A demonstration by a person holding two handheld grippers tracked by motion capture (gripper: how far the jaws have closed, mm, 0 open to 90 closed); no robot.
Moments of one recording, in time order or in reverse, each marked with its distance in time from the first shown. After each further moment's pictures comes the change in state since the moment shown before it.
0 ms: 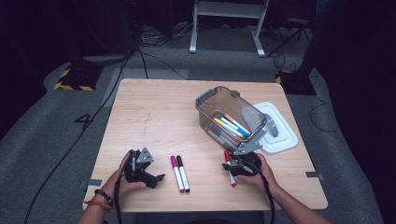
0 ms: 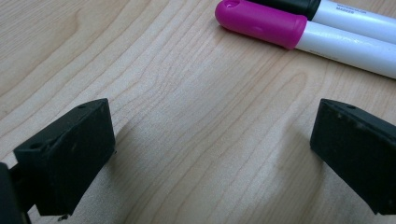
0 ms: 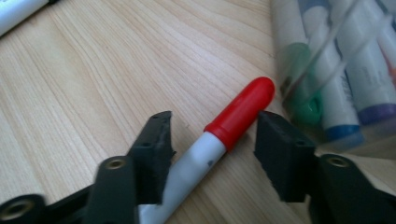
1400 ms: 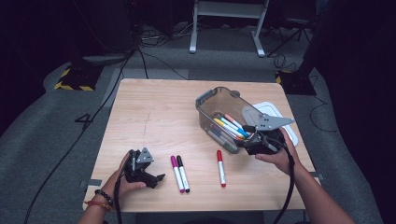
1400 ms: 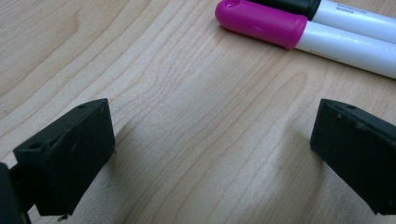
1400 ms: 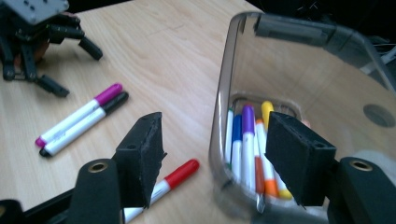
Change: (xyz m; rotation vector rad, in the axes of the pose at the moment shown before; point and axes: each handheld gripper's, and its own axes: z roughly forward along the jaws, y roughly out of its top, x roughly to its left) left arm 0.000 0.000 0.000 0.000 0.000 -0.003; right arm -0.018 0.075 -0.111 -0.197 0.003 -0.106
